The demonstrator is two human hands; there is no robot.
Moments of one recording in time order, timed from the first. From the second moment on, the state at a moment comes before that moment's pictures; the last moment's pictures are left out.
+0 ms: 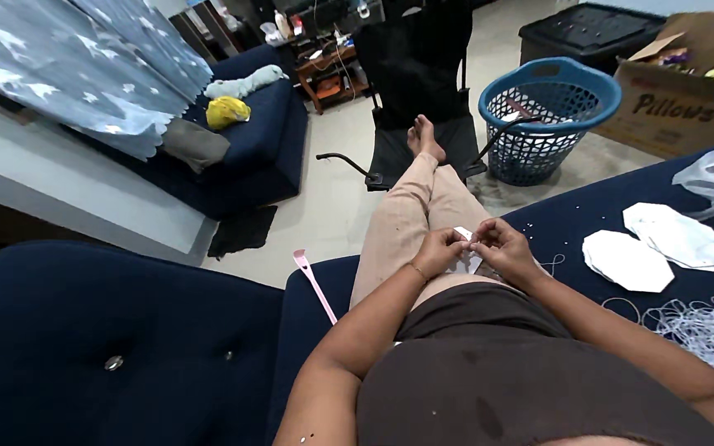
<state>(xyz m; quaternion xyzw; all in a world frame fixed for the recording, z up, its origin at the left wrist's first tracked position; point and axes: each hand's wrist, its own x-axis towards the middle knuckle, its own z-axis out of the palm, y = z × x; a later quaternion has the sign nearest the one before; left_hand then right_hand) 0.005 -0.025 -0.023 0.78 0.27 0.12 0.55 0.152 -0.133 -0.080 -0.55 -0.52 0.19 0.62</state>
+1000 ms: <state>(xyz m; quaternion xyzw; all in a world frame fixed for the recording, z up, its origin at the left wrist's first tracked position) 0.009 -0.031 -0.024 0.91 0.17 0.17 0.33 0.150 -0.132 -0.086 -0.58 -0.60 0.01 0.55</state>
